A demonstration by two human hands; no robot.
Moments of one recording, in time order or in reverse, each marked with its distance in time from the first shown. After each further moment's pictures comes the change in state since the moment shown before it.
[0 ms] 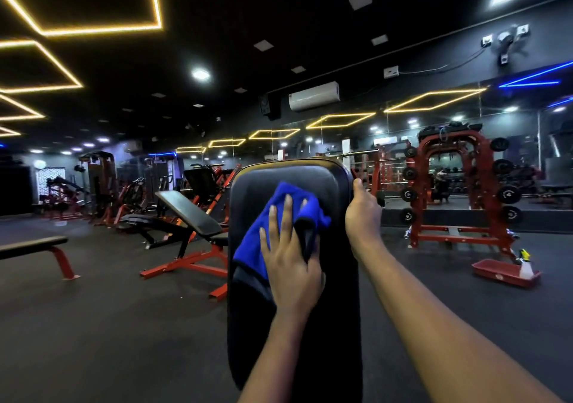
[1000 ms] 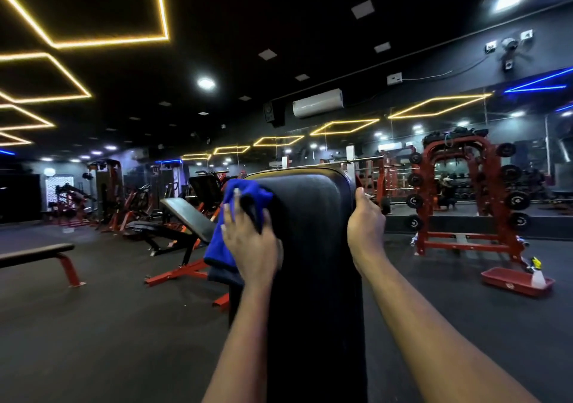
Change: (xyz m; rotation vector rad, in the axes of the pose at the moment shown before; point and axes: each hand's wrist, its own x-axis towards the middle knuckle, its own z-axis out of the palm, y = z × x) left_hand 0.058 -0.053 -0.011 0.010 0.147 -0.439; right_hand -0.001 0.006 0.000 0.017 -0.044 0.003
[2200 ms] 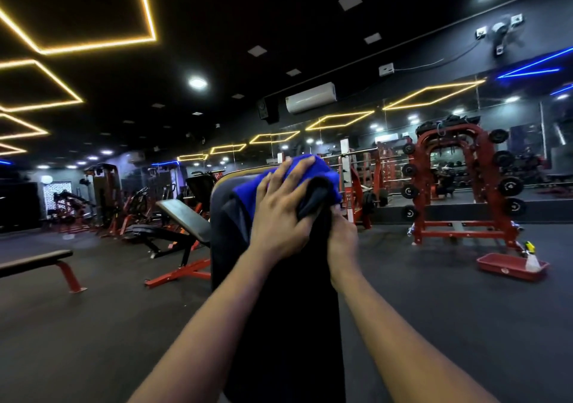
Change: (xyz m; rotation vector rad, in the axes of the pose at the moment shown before) left_hand -0.011 0.086 0.015 0.209 -0.382 0.864; right_hand -0.003 0.048 -0.012 0.261 -0.092 0.107
